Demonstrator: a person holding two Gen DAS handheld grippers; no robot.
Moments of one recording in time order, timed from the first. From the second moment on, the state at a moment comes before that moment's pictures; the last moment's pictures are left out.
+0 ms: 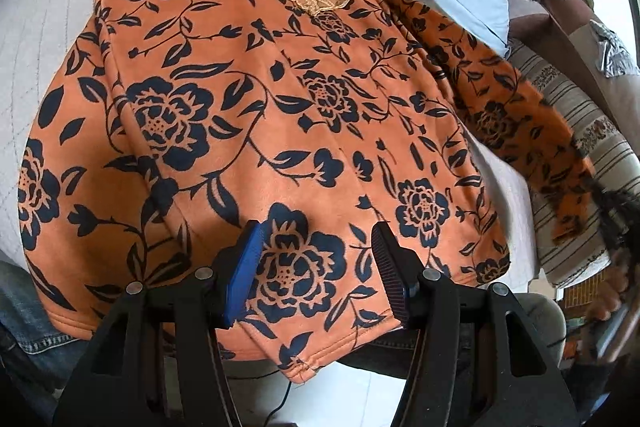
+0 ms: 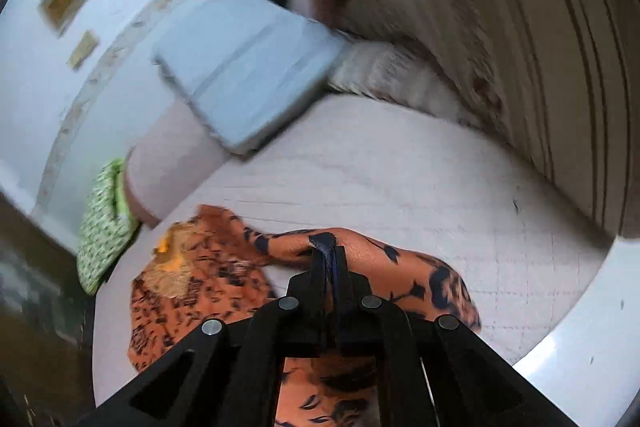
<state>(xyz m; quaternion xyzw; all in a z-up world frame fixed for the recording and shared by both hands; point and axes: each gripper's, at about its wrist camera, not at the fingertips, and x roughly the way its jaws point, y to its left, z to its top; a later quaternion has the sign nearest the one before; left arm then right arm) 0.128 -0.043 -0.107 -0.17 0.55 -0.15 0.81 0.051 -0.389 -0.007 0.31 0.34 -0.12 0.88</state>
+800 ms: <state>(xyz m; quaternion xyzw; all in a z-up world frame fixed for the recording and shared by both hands) 0.167 0.078 -0.127 -0.33 0.56 -0.17 0.74 0.086 -0.106 -0.089 0.25 0.50 0.30 0.77</state>
